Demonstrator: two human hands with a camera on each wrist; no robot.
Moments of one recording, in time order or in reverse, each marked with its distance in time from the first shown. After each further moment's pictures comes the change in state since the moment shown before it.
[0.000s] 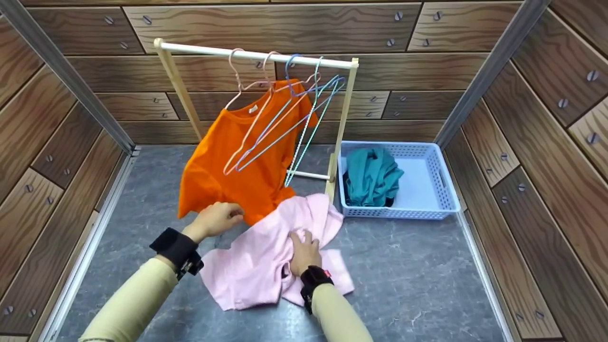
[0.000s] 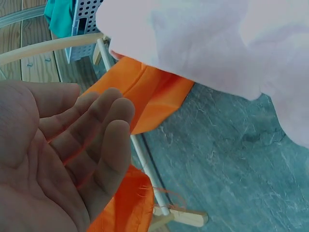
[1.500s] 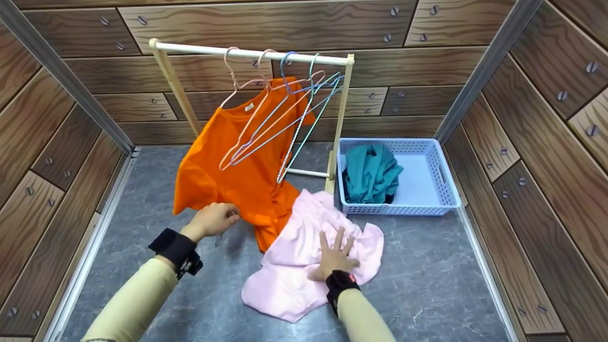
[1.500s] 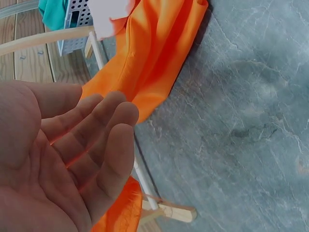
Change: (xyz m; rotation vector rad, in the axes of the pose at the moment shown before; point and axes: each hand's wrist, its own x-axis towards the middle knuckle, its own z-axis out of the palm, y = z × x) left_hand 0.001 -0.010 0.005 0.029 -0.014 -0.056; right_hand -0.020 0.056 -0.034 -0.080 -0.155 0.173
